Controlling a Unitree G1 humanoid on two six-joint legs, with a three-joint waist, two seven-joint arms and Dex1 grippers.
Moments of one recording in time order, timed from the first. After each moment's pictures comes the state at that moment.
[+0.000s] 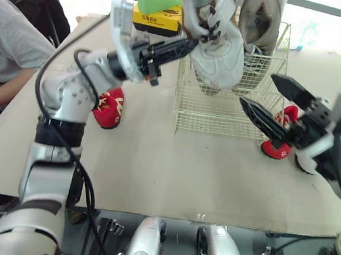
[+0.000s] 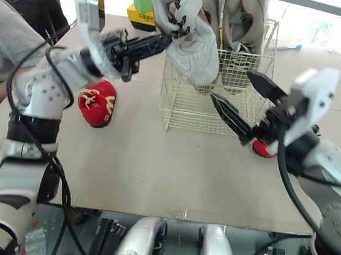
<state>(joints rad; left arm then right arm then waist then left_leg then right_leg) -0.96 0.63 0.01 0.22 -0.84 0.47 -0.98 -0.28 -0.56 -0.40 -0.90 0.99 0.88 0.32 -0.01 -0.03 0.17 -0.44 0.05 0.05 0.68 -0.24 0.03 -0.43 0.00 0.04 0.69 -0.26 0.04</state>
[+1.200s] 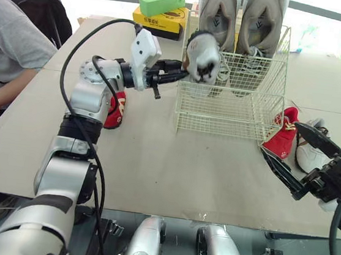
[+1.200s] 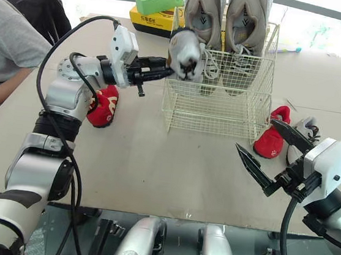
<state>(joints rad) -0.90 0.55 -0.04 0.42 -0.30 0.11 -1.11 0.23 -0.67 -0.47 -0.96 0.83 0.51 0.45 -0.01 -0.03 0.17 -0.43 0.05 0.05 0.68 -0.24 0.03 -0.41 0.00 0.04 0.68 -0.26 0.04</state>
